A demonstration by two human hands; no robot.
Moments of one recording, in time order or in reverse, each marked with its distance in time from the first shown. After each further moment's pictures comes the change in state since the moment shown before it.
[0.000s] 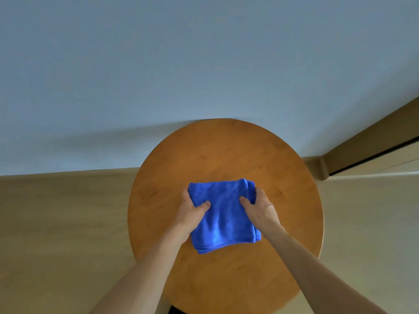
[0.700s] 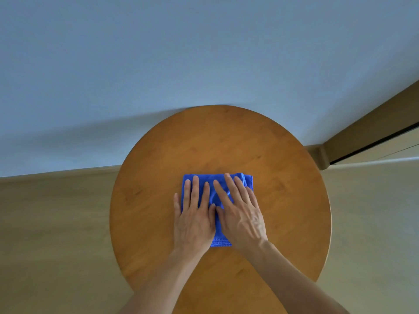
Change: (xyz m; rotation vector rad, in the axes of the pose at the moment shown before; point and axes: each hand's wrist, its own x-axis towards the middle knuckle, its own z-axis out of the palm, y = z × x) left_hand 0.015 -0.051 0.049 1.210 0.282 0.498; right_hand 0.006 0.034 0.056 -0.756 0.305 -0.704
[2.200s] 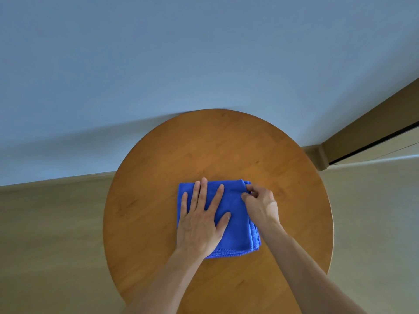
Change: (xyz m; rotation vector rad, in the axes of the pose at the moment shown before) left_hand 0.021 0.004 0.004 0.082 -0.060 0.170; right_hand 0.042 0.042 -0.018 0.858 -0.122 0.818
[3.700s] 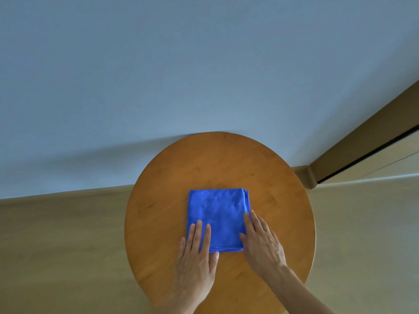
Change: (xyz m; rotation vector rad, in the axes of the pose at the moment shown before) left_hand -0.115 0.003 -0.031 -0.166 -0.038 -0.054; right_hand -0.102 0.036 -0.017 -0.935 -0.070 -0.450
